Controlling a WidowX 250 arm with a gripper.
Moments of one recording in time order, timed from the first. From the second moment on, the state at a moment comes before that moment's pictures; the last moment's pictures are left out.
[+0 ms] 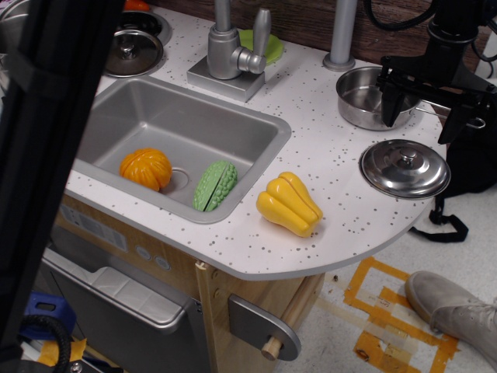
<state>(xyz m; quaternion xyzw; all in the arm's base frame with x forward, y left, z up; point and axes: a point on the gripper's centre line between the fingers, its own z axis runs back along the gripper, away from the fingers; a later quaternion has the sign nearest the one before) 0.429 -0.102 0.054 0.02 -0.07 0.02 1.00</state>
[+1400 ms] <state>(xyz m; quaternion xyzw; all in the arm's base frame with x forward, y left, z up) 0.426 -0.102 0.016 0.01 -0.07 0.01 1.00</state>
